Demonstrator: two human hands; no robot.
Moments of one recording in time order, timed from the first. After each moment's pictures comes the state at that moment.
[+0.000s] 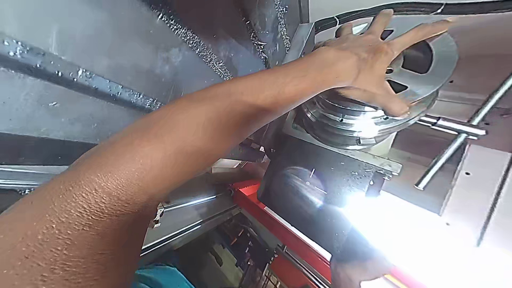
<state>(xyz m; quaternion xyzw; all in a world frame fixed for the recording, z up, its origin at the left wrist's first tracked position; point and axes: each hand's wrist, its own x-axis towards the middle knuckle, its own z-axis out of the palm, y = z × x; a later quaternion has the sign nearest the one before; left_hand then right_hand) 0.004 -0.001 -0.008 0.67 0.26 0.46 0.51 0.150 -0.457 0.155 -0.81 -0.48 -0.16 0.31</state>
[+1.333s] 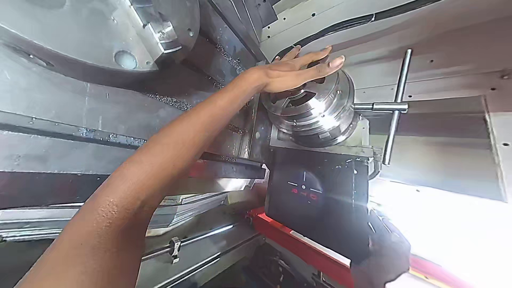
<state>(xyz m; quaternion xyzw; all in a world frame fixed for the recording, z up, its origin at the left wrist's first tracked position) -0.056 0.000 -0.026 0.70 0.14 0.42 0.57 0.019 -0.364 0.166 -0.83 -0.38 -0.15 0.38</state>
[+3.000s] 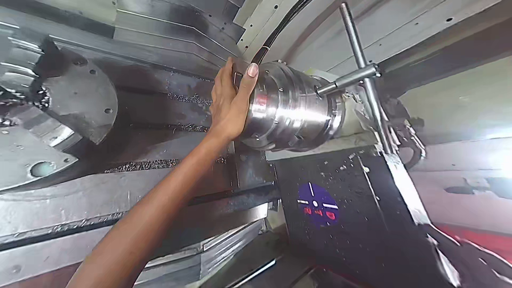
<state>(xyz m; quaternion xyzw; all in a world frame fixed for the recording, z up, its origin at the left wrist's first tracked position) -0.008 -0.042 -0.047 0.55 0.43 0.52 0.49 0.124 -0.424 0.161 -0.77 -0.49 -0.17 0.36</state>
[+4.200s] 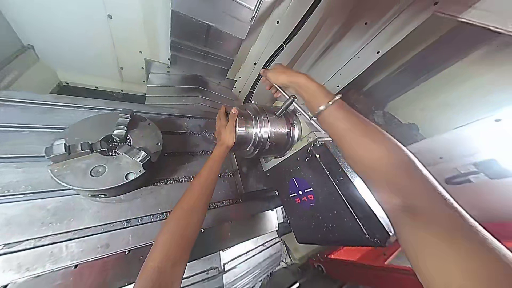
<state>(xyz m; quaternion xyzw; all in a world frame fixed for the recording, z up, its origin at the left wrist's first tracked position) -0.051 -0.067 0.012 0.54 0.38 0.49 0.57 0.085 -0.041 0.247 -0.84 -0.52 0.13 0.10</state>
